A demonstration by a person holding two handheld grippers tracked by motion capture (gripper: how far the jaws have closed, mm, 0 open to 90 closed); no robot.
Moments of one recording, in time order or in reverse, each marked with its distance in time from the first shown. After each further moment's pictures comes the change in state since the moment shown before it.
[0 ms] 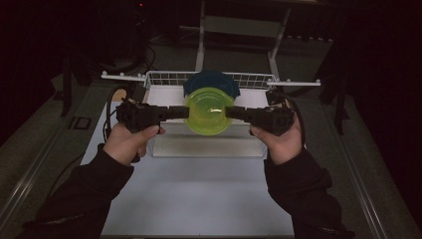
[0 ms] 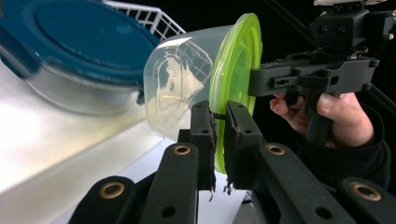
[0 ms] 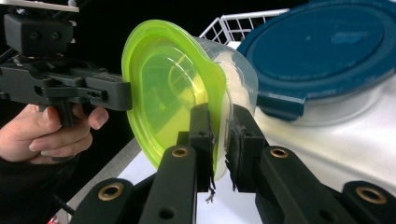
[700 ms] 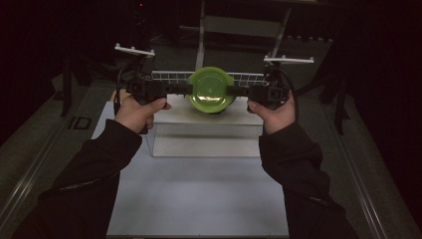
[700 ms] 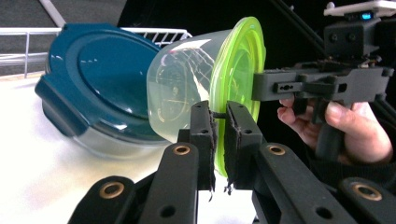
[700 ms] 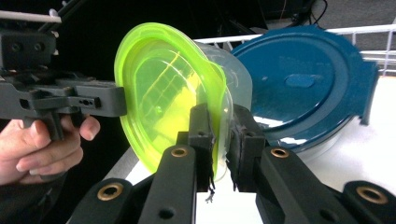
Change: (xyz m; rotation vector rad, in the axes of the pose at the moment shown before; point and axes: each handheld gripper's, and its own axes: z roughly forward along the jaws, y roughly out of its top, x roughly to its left) left arm 0.035 0.045 0.025 0.014 0.030 -0.061; right arm -0.030 0.043 0.023 -0.001 -0.063 0.096
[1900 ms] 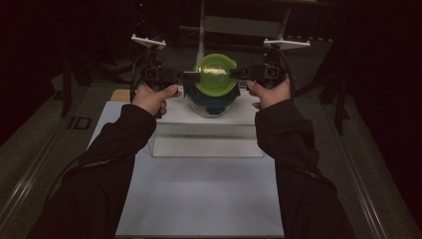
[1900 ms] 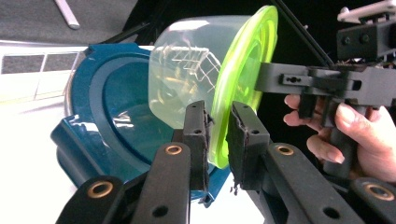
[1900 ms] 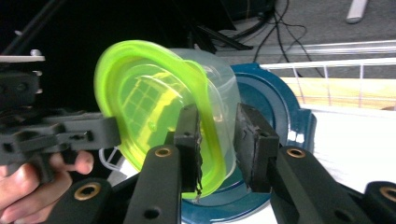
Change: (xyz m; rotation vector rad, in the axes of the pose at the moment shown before) left arm 0.029 0.023 0.036 -0.013 0.014 -0.101; right arm -0.029 0.040 0.023 -0.001 -0.112 0.110
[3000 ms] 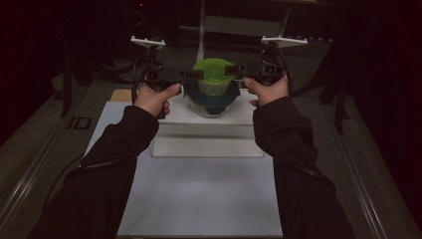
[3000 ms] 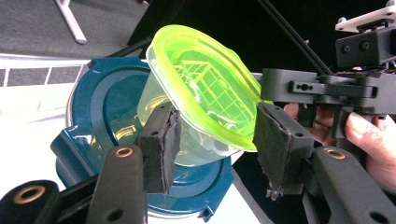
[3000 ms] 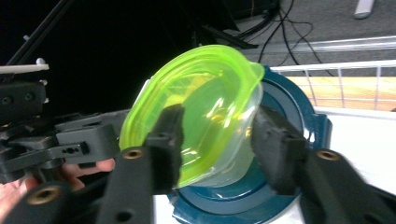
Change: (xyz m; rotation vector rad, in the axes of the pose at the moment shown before) left arm -0.004 -0.002 0.000 -0.071 0.016 -0.003; right arm 0.005 0.004 0.004 0.003 0.025 0.024
